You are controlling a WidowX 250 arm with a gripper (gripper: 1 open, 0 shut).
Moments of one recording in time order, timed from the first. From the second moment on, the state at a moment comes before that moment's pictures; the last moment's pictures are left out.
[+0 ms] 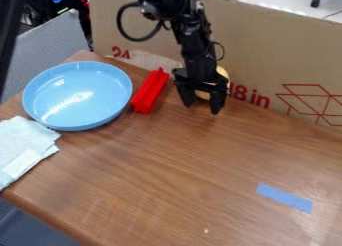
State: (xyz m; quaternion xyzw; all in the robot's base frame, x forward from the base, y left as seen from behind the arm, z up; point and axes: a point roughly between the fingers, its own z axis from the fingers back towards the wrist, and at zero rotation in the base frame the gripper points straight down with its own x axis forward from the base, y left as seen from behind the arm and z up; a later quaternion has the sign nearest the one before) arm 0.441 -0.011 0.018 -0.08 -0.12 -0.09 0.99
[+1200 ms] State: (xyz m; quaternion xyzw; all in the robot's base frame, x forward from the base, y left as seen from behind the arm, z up) arm 0.424 -0.003 0.014 -0.07 -0.11 -0.09 0.99
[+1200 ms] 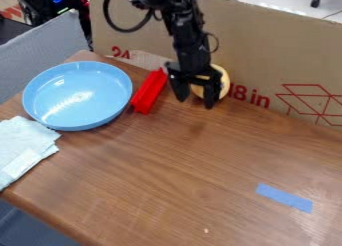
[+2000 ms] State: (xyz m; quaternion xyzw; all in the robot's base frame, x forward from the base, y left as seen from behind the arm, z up) arm 0.390 0.005 0.008 -0.08 -0.09 -0.10 0.99
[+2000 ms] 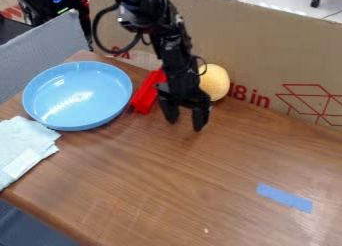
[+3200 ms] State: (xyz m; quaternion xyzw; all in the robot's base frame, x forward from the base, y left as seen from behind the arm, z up) arm 0.360 0.068 0.119 -0.07 -0.16 -0.09 0.98
